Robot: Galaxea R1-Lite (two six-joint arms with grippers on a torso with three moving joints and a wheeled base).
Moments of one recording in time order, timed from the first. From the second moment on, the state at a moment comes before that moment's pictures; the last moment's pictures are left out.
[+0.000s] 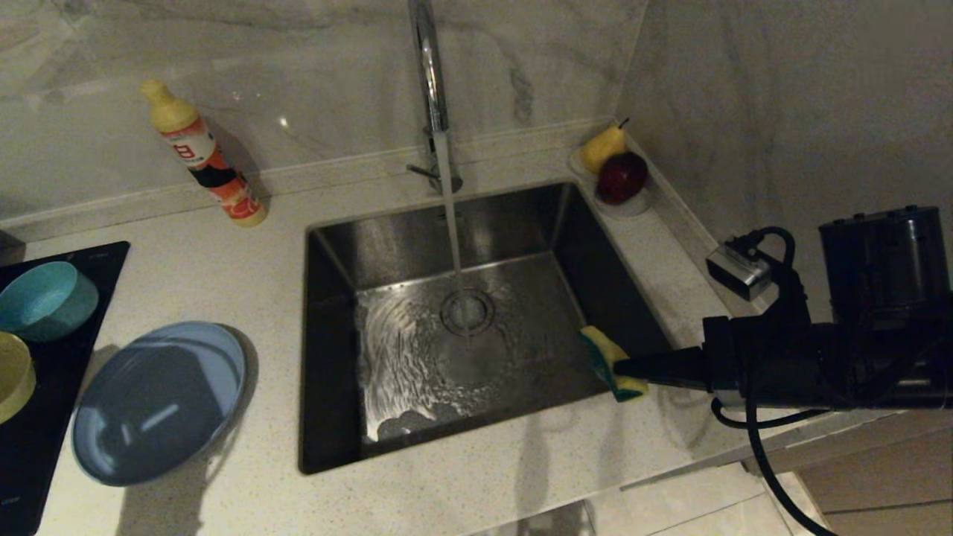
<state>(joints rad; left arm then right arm) 0.88 1.68 -1.10 0.26 -0.09 -0.73 0.44 1.51 -0.90 -0.18 0.61 0.60</state>
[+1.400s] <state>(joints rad) 0.96 1.77 -1.20 0.26 -0.14 -0.73 0.44 1.52 -0.90 -0.18 0.61 0.60</state>
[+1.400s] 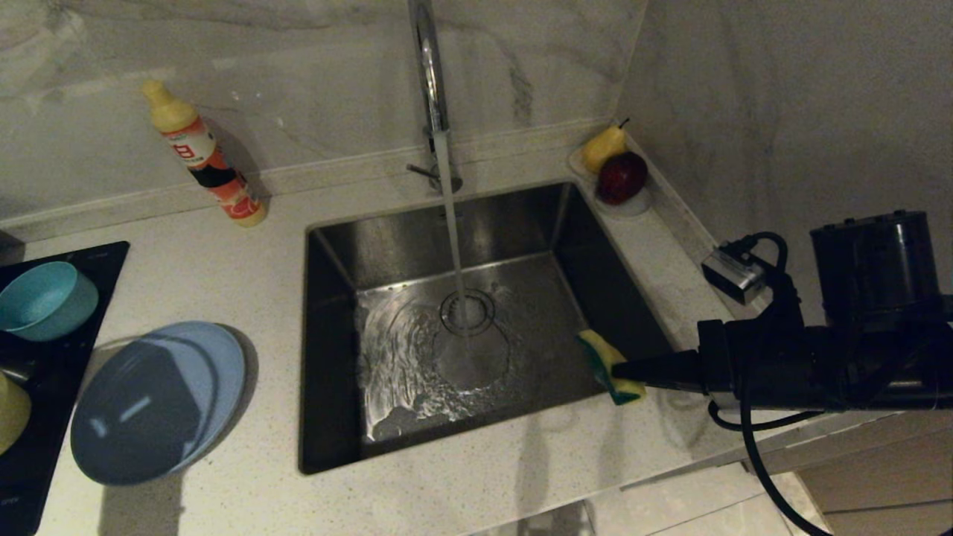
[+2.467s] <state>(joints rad) 0.91 1.47 -1.07 0.62 -0.38 -0.02 0.44 1.54 -0.90 -0.18 0.61 0.60</state>
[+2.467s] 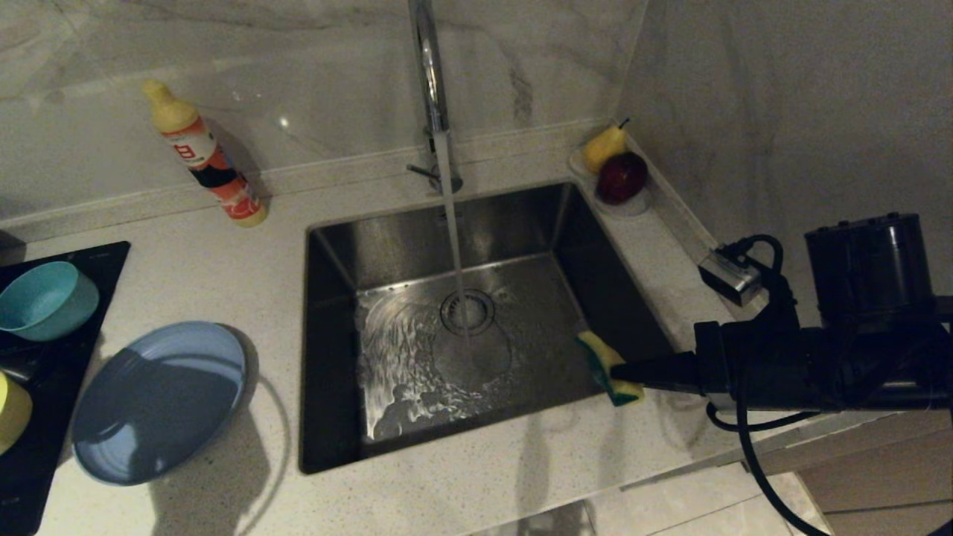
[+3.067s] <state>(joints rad) 0.89 1.58 -0.97 0.63 -0.41 0.10 0.44 1.56 -0.88 -0.24 0.61 0.60</state>
